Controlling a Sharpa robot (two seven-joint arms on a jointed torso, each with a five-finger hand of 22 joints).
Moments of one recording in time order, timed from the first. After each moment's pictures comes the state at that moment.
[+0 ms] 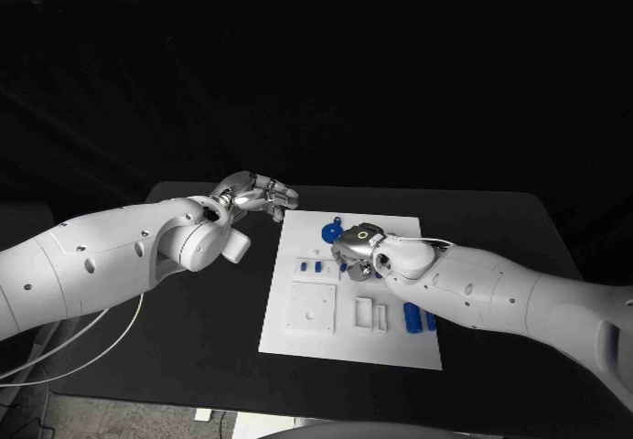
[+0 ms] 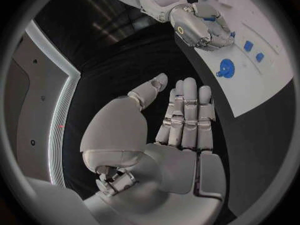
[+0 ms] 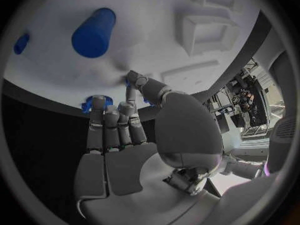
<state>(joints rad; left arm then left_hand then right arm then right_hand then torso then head) 1.27 -0.74 -0.11 1.36 -0.33 -0.25 0.13 1.12 -0.12 0.59 -0.27 0.09 0.89 0.16 0.30 0.56 1.22 0.10 0.08 0.29 1.01 -0.01 1.04 0.26 0.02 0.80 -0.09 0.77 1.22 1.11 -0.38 -0.19 0.95 -1.87 -0.30 -0.01 1.21 -0.22 0.76 -0.29 0.05 0.99 0.11 0.39 0.45 0.90 0.00 1.37 0.94 0.80 -0.04 1.61 0.87 0.25 0.77 0.11 1.11 1.26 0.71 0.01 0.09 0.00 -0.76</state>
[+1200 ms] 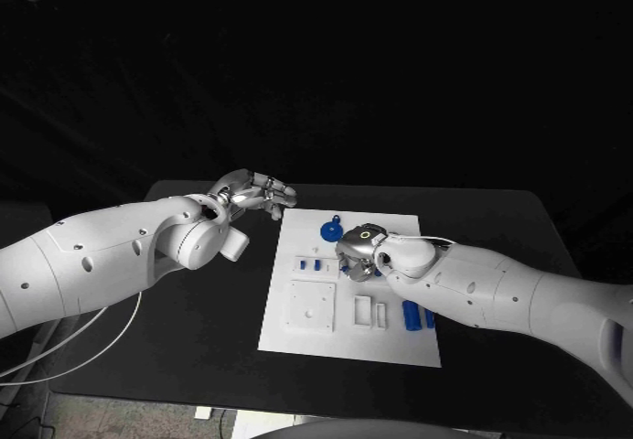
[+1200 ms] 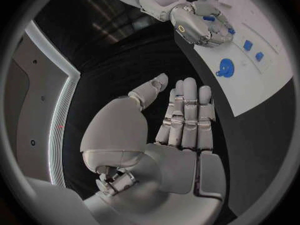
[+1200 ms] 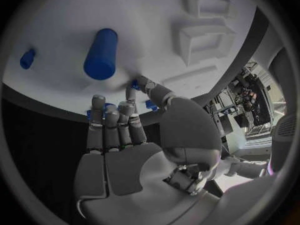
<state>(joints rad) 1.27 -0.74 -0.11 1.36 -0.33 -0.25 0.13 1.12 -0.12 0.59 -0.27 0.09 0.89 0.16 0.30 0.57 1.22 0.10 0.08 0.29 1.01 -0.01 1.04 0.26 0.02 0.80 -0.09 0.77 1.22 1.10 -0.40 -0.19 0.97 -1.87 -0.25 -0.04 1.07 -0.20 0.67 -0.24 0.05 1.01 0.10 0.39 0.47 0.91 0.00 1.37 0.94 0.80 -0.04 1.61 0.86 0.25 0.77 0.11 1.11 1.25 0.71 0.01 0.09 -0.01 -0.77</state>
